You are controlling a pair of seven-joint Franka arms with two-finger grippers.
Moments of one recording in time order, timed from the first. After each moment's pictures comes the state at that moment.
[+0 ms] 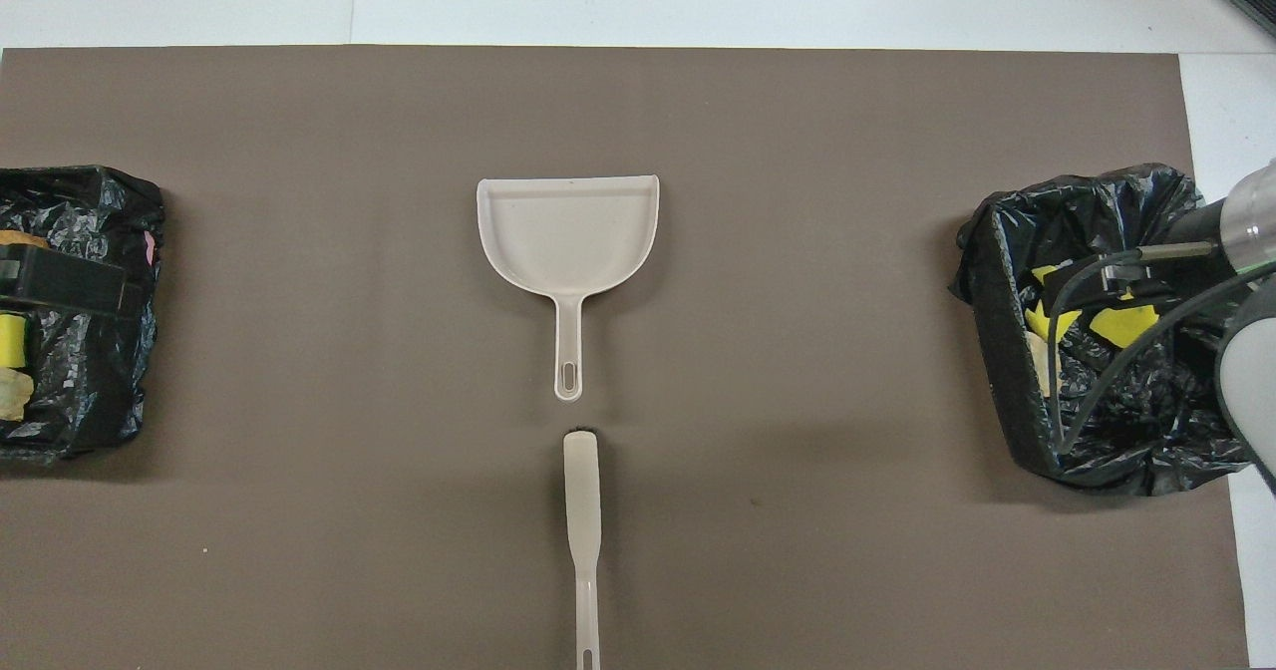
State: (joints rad) left arm -0.10 0.00 -0.03 -1.33 -0.05 1.34 0.01; right arm -0.11 0.00 0.14 -1.63 0.00 1.57 0.02
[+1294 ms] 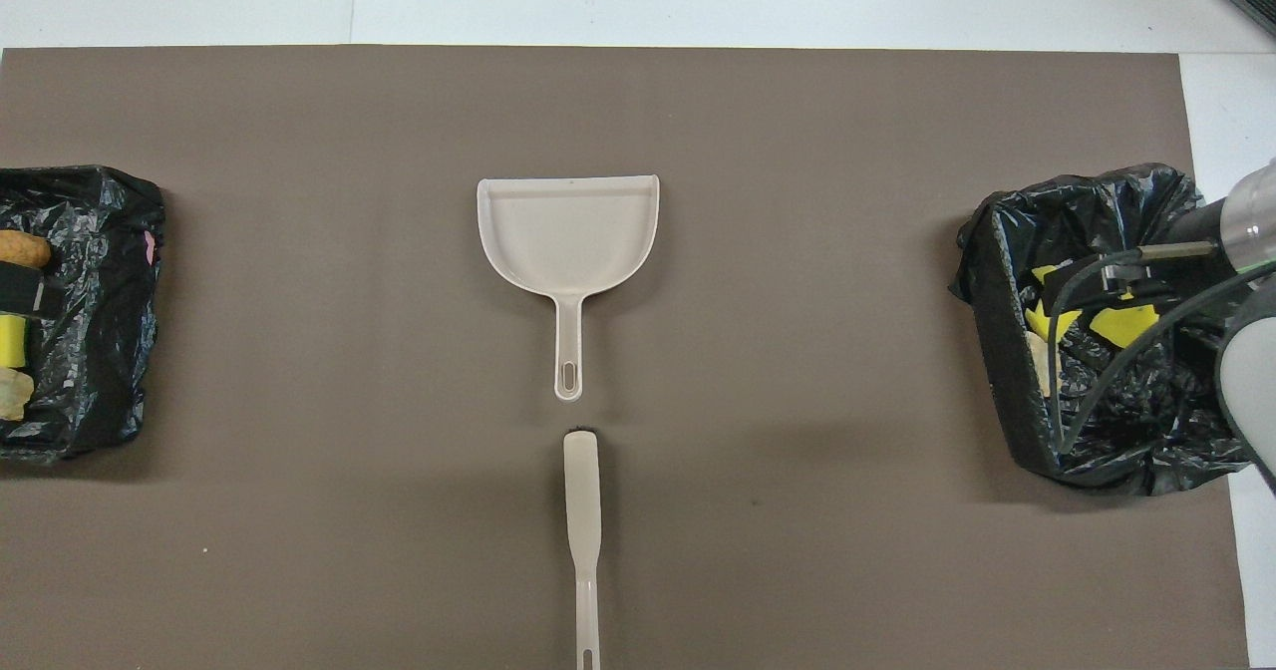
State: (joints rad) left arm -0.11 0.00 0.06 -1.33 -0.03 1.32 0.11; right arm -0.11 0.00 0.14 -1.63 0.00 1.57 0.02
